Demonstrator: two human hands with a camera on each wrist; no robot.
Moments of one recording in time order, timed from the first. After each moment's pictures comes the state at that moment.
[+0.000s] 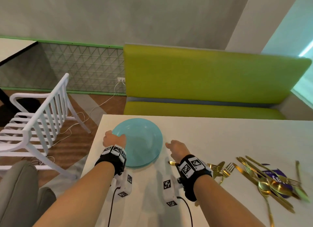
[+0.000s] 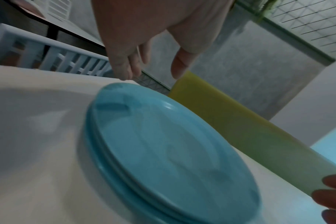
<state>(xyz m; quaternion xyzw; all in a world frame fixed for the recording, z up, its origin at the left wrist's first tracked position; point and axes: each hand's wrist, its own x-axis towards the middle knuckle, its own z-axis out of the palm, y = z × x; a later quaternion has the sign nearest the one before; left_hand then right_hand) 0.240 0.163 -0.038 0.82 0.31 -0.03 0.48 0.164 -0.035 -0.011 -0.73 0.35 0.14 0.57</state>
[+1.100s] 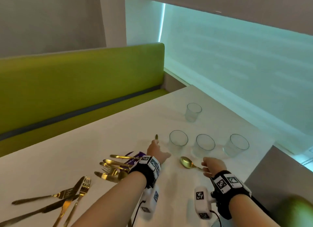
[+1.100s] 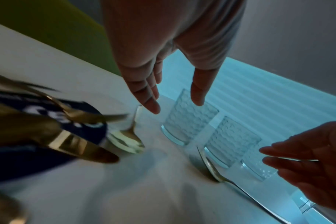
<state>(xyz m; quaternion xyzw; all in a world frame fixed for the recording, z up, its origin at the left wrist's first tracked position) -0.004 -0.403 -0.009 0.82 -0.21 -0.38 0.38 -0.172 -0.524 -0.010 -0.49 0.67 -0.12 0.54</state>
